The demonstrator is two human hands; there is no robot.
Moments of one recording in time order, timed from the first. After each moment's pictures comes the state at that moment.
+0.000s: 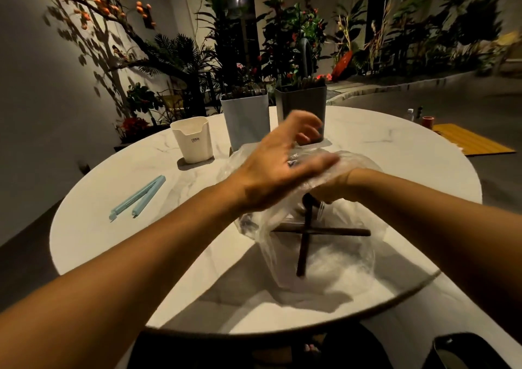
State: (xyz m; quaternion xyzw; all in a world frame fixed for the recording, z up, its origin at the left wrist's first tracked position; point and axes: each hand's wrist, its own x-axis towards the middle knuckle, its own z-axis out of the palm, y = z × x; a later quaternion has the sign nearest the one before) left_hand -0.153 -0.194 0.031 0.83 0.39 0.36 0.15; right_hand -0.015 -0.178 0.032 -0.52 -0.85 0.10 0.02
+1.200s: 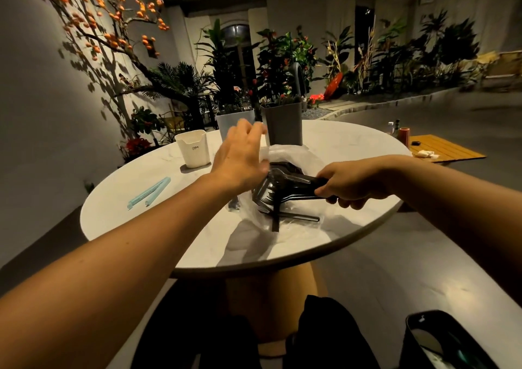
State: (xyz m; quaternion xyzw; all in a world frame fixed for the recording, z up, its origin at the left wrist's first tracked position) left_hand -0.143 -0.237 0.037 0.77 0.55 0.27 -0.18; right_hand 0.067 -0.258 0.035 -0.58 -0.72 0.38 0.07
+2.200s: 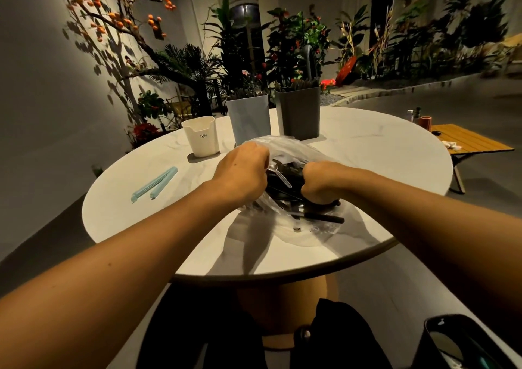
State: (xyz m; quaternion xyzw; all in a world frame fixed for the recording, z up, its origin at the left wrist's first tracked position) left_hand -0.167 -0.221 0.012 0.74 0.64 0.19 -0.10; right_hand -0.011 -0.212 0.010 -0.61 -0.79 0.09 0.00
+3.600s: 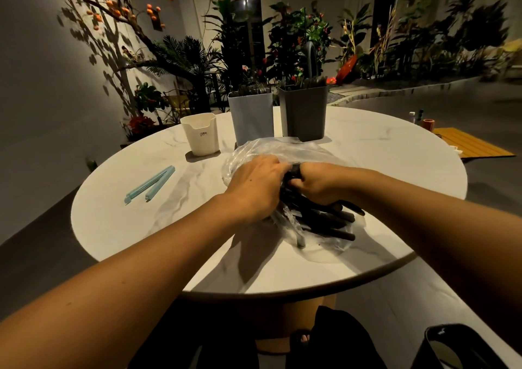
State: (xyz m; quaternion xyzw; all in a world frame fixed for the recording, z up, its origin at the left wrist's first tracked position) left_hand -0.167 -0.211 -0.007 0.80 0.57 0.15 -0.09; right_hand -0.024 -0.179 0.004 -0.56 -0.81 0.17 0.06
